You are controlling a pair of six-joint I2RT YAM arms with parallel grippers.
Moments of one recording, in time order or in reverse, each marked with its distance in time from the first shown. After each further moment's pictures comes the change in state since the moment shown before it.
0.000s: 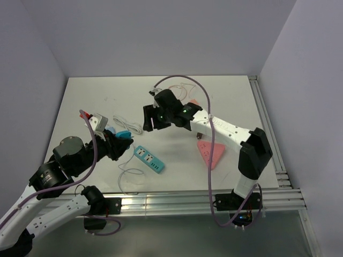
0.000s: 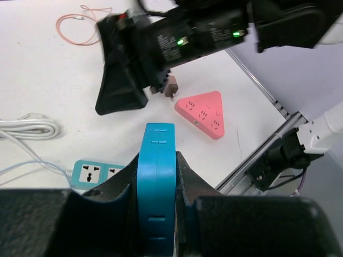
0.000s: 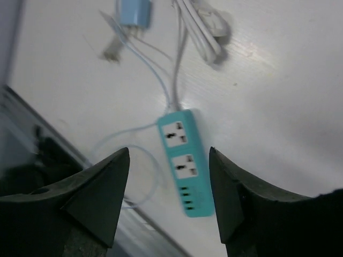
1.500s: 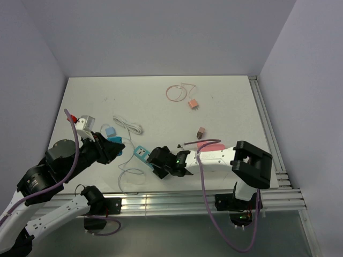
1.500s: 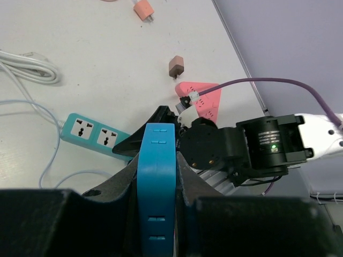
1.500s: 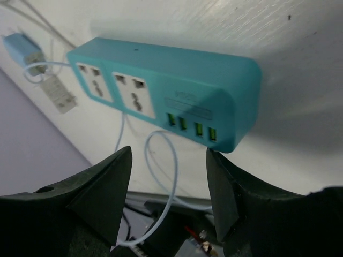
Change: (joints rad) left arm 0.000 -0.028 0.094 -0.244 -0.098 -0.258; right arm 0.377 -0.100 -0.570 0.224 0.438 1.590
